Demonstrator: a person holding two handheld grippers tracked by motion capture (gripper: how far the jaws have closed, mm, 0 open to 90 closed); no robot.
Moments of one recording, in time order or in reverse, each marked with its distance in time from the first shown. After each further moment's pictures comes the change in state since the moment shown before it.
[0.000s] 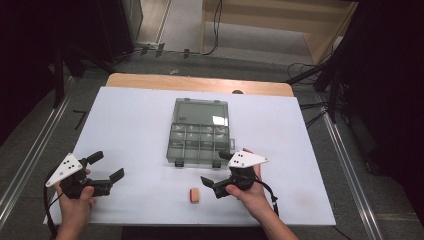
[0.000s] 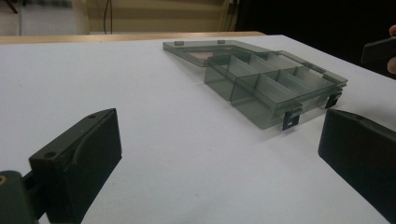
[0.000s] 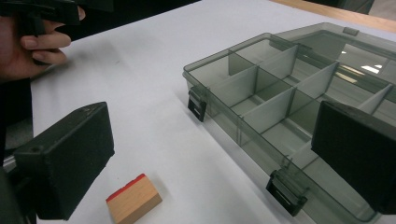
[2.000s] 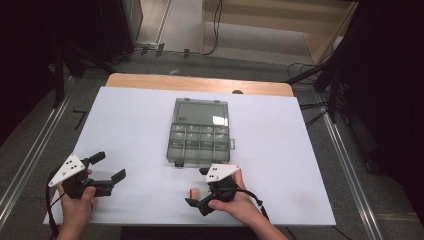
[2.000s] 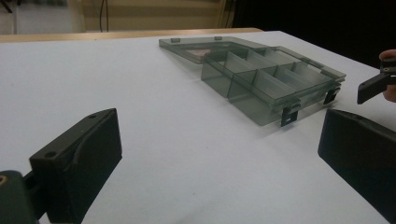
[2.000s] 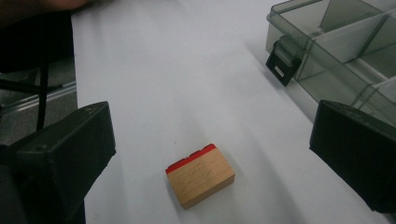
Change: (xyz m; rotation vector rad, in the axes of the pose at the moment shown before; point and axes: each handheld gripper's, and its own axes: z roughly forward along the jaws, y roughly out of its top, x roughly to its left) left arm -0.001 -0.002 0.004 0.013 -0.012 0.010; right arm 0.035 -0.012 0.036 0.199 0.148 -0.100
